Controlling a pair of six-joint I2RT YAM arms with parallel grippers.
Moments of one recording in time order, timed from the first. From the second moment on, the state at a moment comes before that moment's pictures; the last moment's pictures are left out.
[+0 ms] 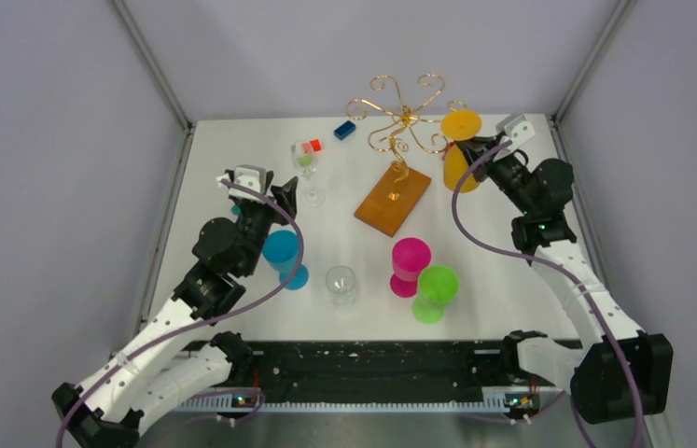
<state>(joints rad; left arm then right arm) -0.66 0.74 0.75 0.16 -0.38 0.01 0.14 1.08 0.82 0.48 -0.47 -0.10</state>
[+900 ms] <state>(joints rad) -0.65 0.75 0.75 0.16 -0.38 0.01 0.14 1.27 0.82 0.68 -0.65 -0.01</state>
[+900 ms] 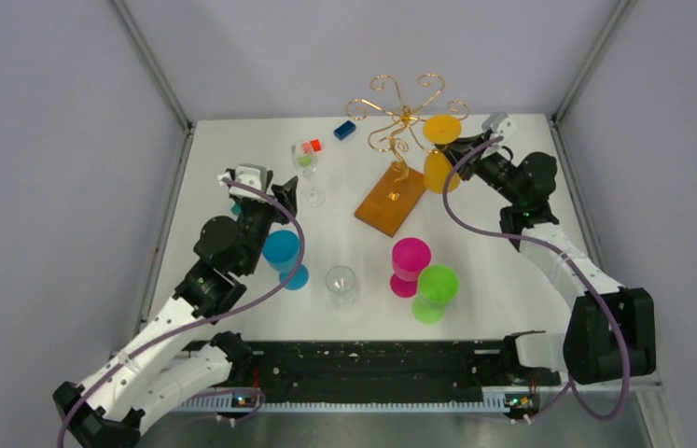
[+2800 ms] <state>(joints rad) -0.65 0.76 0.75 0.16 -0.37 0.01 0.14 1.25 0.69 1.03 -0.75 0.21</state>
